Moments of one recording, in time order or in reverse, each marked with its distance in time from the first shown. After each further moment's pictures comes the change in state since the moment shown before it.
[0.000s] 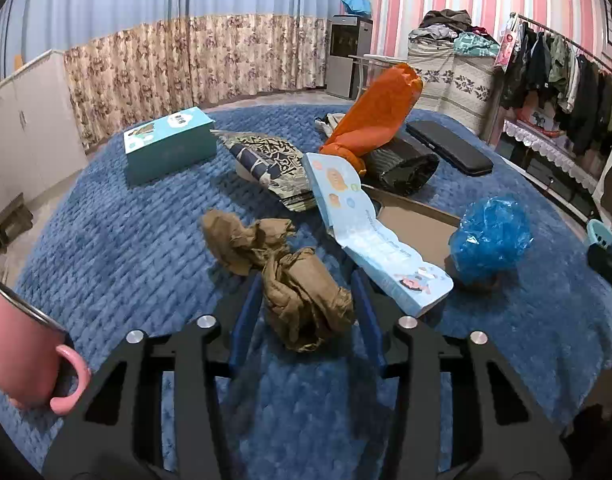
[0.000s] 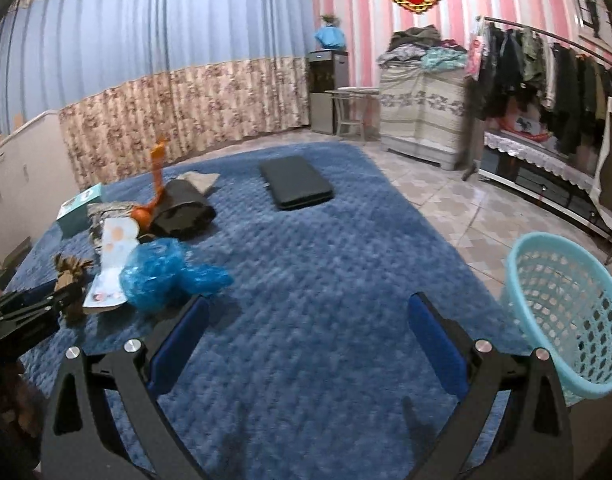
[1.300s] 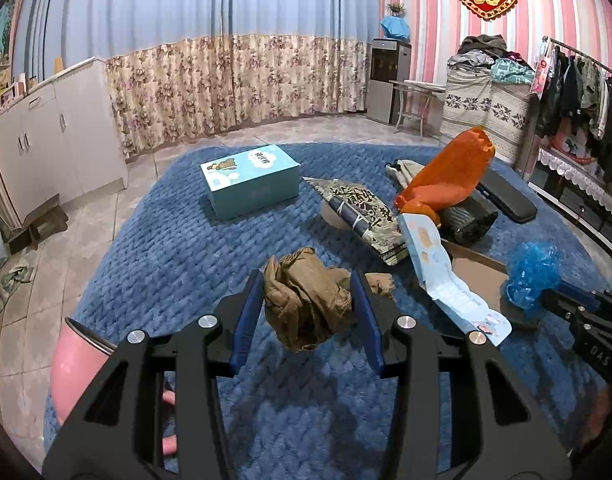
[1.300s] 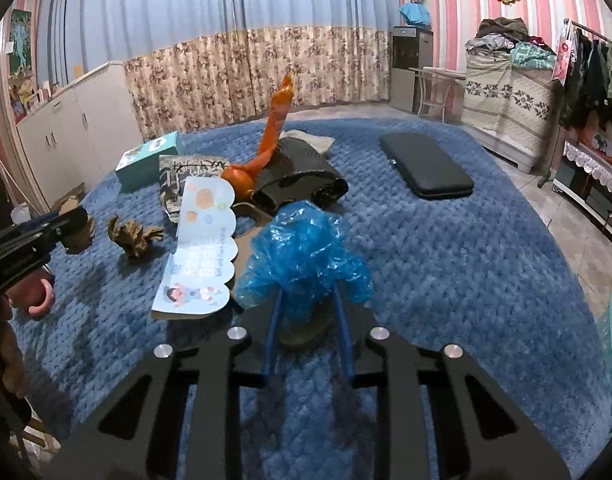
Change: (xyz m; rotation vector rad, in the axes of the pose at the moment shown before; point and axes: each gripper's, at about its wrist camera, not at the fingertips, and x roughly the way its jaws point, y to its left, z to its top) left arm -0.023 0.053 0.027 -0.050 -0.085 0.137; right arm 0.043 0.083 0.007 -0.131 0.109 0.223
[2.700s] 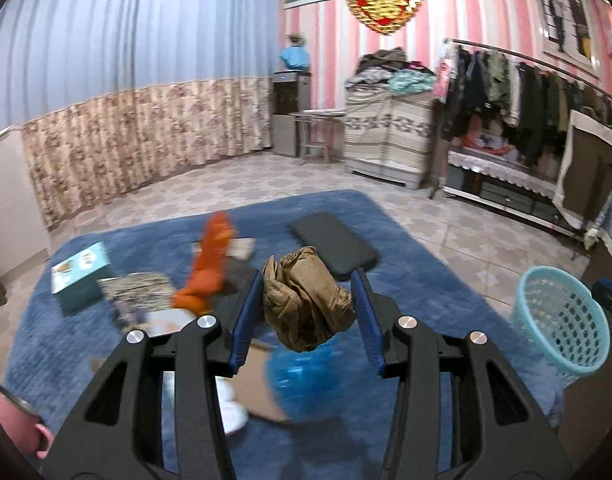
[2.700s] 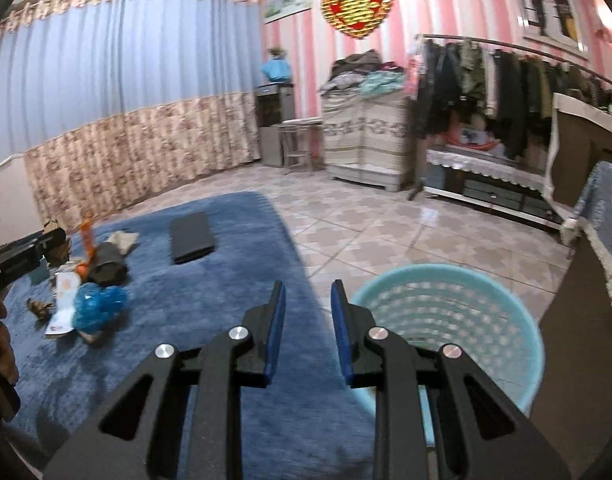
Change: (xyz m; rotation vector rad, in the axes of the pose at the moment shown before) left arm -0.047 -0.213 0.045 0.184 -0.133 -0.288; right arm -0.177 -0.210 -0.031 0.248 -0.239 -0.399
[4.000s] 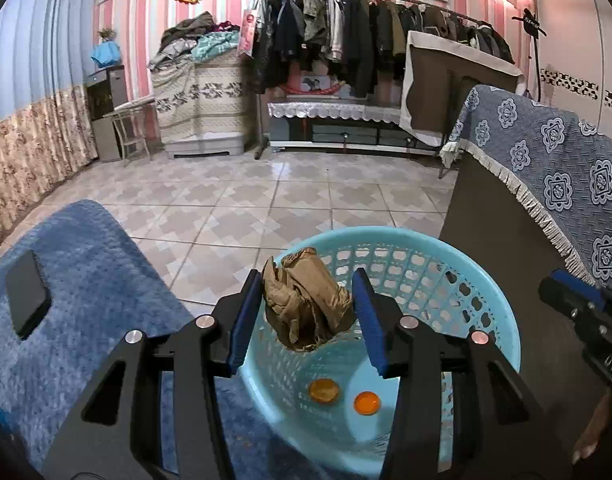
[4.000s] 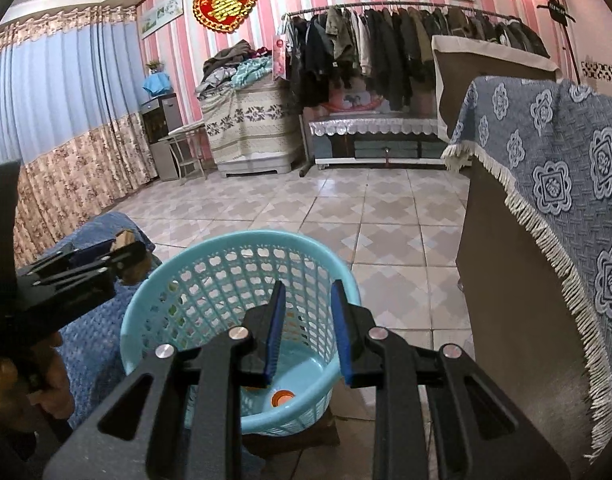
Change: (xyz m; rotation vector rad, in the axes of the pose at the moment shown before) left arm 0.085 -0.306 -0.026 0.303 0.116 -0.522; right arm -0.004 -0.171 -0.043 0.261 0.043 -0.282
